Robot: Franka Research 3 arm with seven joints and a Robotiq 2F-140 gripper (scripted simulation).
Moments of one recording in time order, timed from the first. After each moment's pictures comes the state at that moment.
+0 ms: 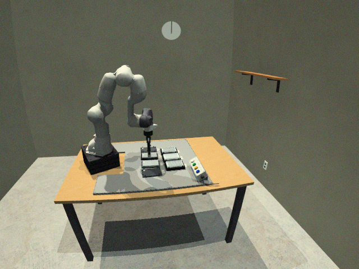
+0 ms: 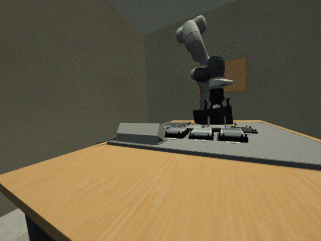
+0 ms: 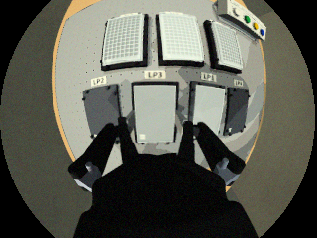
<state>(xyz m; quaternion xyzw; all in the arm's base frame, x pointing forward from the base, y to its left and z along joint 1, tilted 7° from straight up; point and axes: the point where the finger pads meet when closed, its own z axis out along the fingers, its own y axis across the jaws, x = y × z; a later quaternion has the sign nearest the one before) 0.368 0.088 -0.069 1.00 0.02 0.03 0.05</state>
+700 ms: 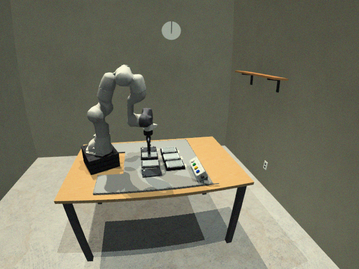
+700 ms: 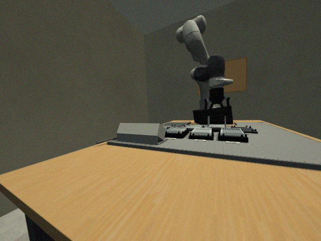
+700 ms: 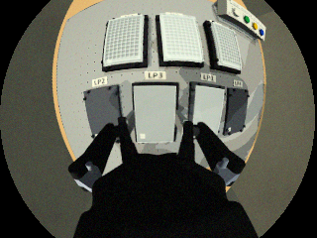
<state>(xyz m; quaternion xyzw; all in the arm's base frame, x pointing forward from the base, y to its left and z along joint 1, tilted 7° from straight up) 0.368 0.089 -0.066 1.00 0.02 0.03 0.05</state>
